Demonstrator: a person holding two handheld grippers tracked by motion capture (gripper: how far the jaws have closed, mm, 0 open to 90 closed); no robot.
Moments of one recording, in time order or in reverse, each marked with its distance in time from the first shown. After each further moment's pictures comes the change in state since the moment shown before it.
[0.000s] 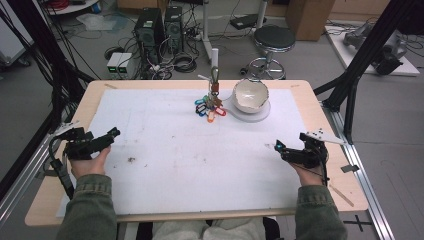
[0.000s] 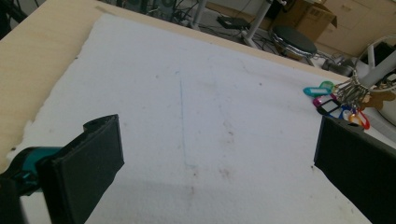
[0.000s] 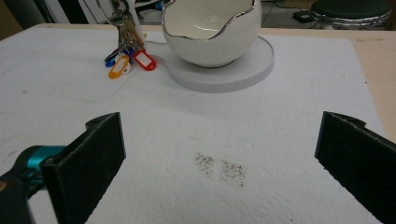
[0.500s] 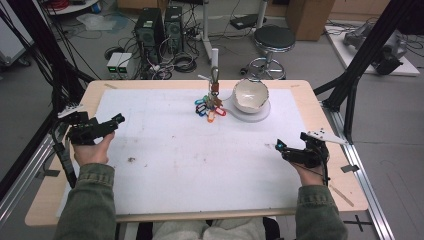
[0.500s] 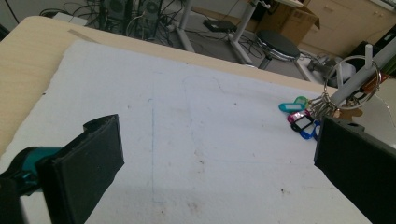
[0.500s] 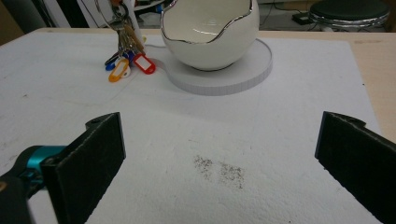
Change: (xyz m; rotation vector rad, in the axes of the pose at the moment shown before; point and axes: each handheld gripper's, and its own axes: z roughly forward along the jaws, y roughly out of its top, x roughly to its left) left arm -0.027 0.035 0.009 0.007 -0.041 0.032; right arm -0.002 0.001 -0.001 -0.011 0.001 0.006
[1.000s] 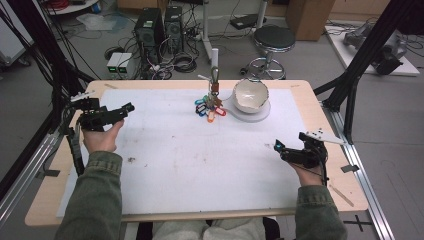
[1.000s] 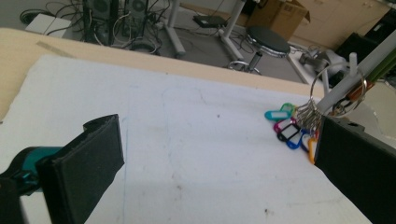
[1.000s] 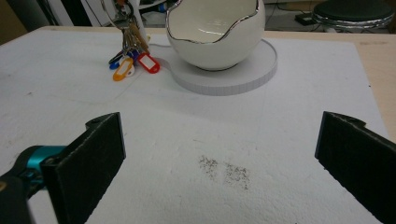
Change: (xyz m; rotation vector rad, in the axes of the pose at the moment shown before) left arm -0.022 0.021 0.026 0.041 -0.047 0.034; right arm 0.003 0.000 0.001 0.002 0.008 -0.009
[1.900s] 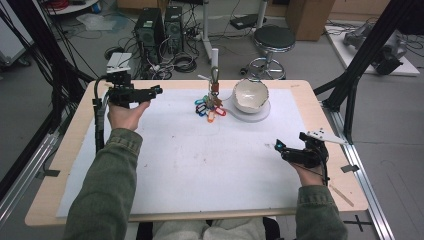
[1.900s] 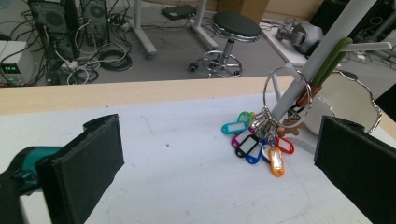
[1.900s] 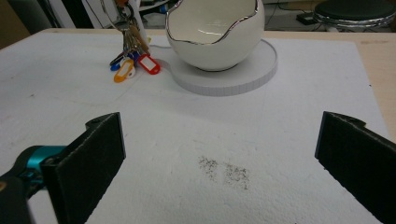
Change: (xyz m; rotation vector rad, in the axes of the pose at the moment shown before) left arm -0.070 0.050 0.042 0.046 -0.095 0.151; right arm -0.002 0.000 -0.001 -0.002 0.009 0.010
